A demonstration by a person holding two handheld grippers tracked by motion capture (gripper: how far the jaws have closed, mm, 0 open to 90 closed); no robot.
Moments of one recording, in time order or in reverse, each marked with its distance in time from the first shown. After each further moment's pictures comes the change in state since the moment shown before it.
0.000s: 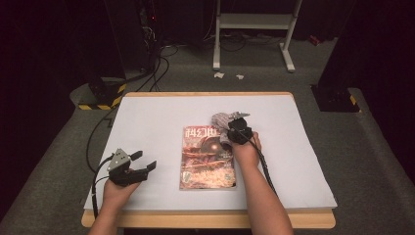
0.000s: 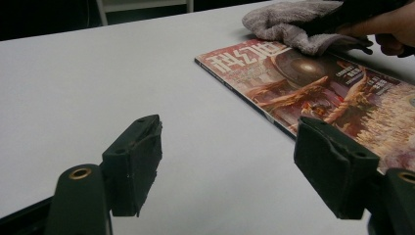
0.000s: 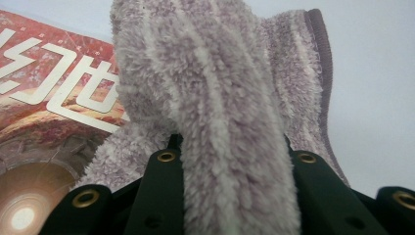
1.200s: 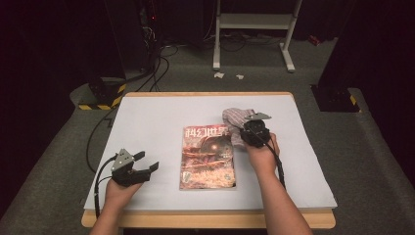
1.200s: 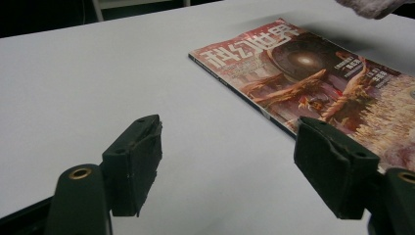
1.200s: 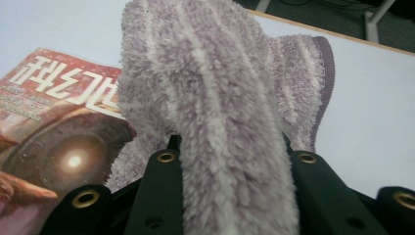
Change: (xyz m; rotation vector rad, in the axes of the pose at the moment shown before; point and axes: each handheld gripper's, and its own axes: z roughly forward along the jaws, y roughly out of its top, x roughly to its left) left arm -0.005 0.000 0.007 0.021 -0.007 0.022; right arm -0.026 -0.009 -0.082 -0.130 -0.003 0.009
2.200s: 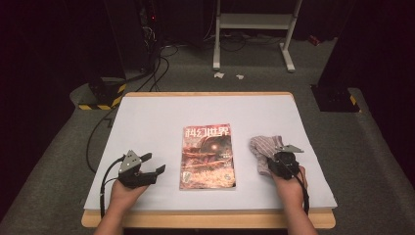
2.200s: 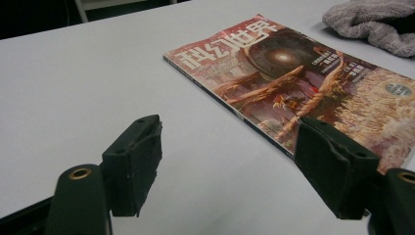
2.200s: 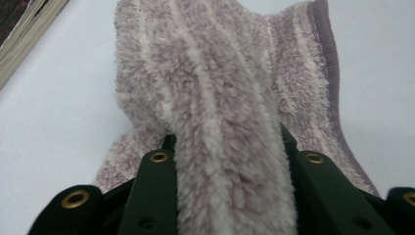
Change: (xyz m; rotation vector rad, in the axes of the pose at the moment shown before) left arm -0.018 0.004 0.006 0.013 -0.038 0.039; right arm -0.055 -0.115 -0.028 0.090 -0.059 0.125
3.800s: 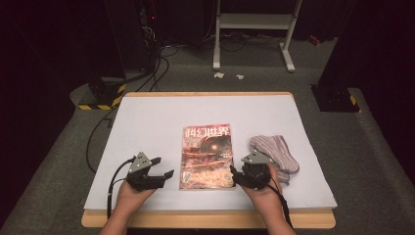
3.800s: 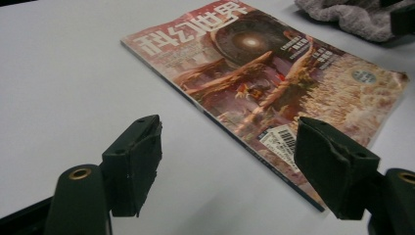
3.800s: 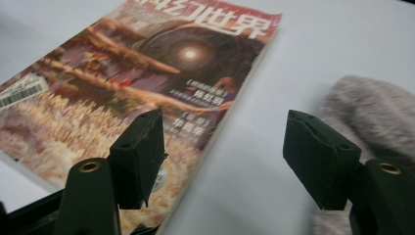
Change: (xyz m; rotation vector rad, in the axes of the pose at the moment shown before) left arm -0.023 0.006 0.014 0.072 -0.081 0.006; right arm 0.107 0.009 -0.044 -0.108 0.204 -0.232
